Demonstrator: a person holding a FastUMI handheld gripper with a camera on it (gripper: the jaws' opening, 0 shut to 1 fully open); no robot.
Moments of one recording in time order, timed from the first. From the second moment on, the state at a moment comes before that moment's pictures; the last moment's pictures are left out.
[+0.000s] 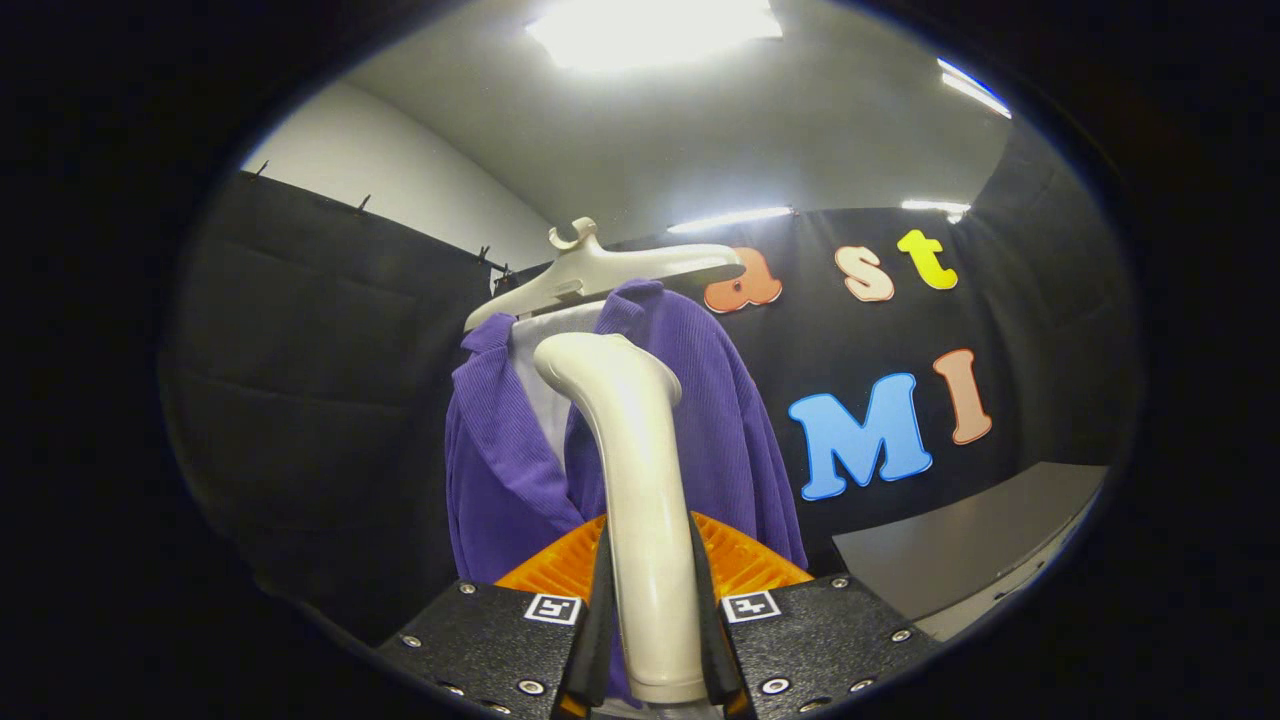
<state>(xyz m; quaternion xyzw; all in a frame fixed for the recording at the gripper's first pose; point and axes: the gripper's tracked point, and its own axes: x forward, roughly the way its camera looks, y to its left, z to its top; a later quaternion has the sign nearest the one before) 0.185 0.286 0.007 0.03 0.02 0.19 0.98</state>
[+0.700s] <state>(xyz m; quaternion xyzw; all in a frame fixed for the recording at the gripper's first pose) 0.140 0.255 -0.115 0.01 0.12 0.16 0.98</state>
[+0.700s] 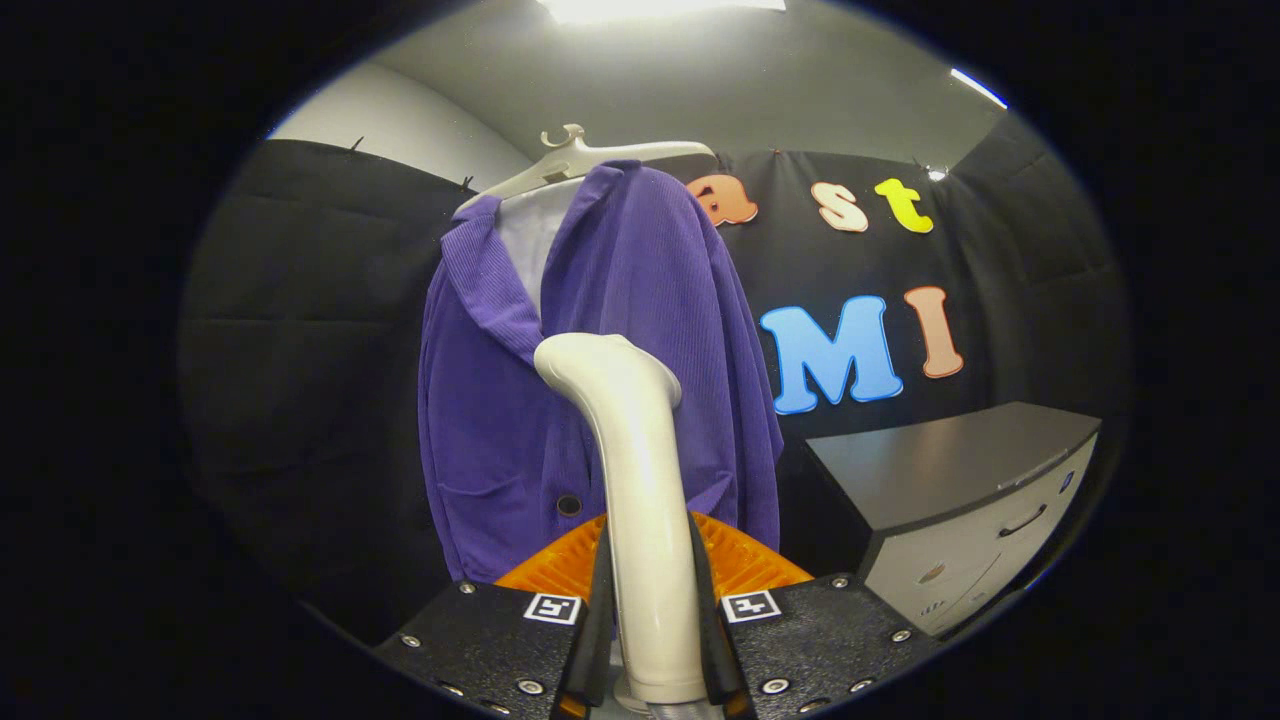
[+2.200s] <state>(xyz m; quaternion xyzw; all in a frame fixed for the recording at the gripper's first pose) 0.034 0.274 -0.219 -0.02 0.21 0.19 0.96</state>
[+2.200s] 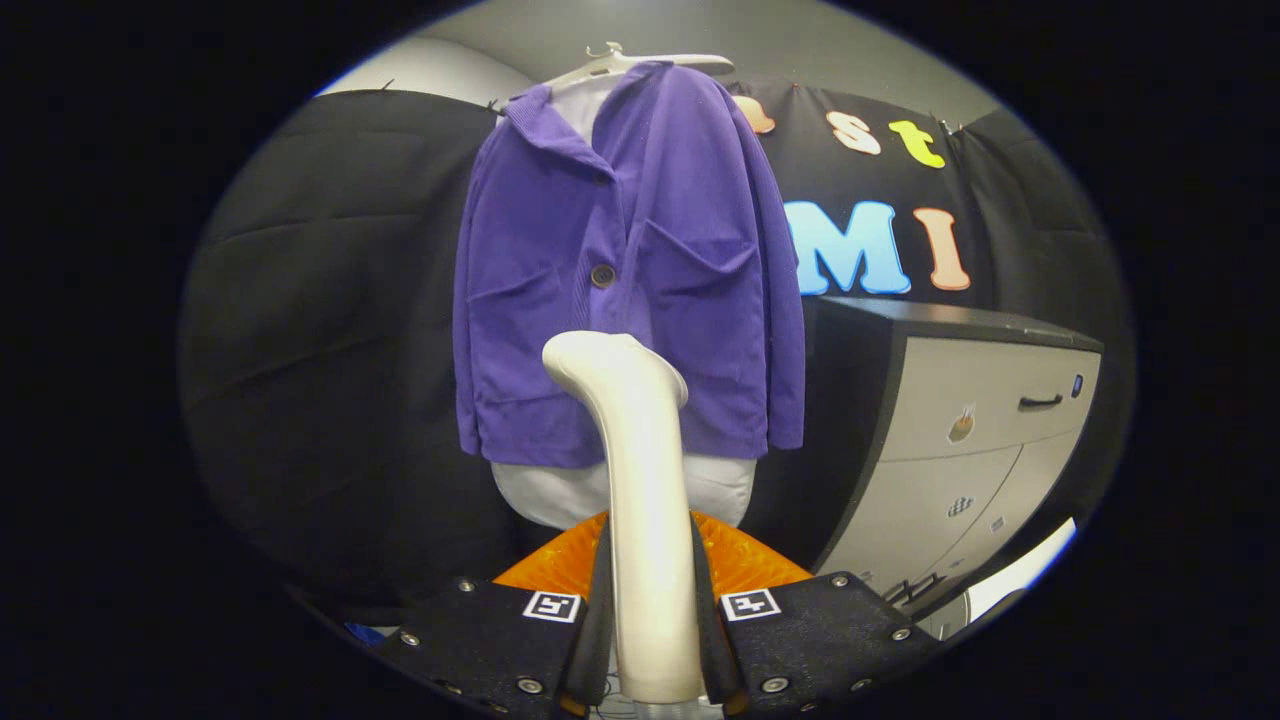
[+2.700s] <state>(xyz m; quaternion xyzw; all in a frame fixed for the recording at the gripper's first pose) 0.074 0.336 -0.059 0.02 0.09 0.24 0.97</state>
